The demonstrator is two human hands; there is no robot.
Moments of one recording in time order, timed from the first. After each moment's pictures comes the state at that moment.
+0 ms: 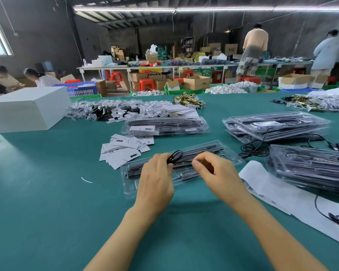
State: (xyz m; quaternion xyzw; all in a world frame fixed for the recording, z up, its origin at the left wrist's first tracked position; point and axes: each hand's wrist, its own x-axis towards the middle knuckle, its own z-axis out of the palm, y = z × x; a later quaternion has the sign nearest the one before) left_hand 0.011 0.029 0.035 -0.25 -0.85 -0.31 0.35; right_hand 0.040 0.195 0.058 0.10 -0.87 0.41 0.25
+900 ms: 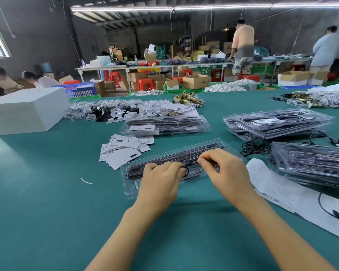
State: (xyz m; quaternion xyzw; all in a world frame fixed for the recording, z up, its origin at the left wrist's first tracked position) left_hand 0.010 0.028 0.039 -0.30 -0.89 -0.22 0.26; right_hand 0.040 0.205 0.055 0.07 -0.90 0.29 0.33
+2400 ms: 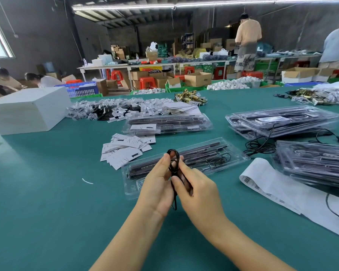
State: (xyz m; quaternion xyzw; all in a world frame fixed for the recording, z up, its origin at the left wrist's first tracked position) left_hand 0.015 0.042 0.053 0.05 -0.37 -0.91 -0.16; right_hand 0.057 0.135 0.028 0.09 -0.86 0.41 0.30
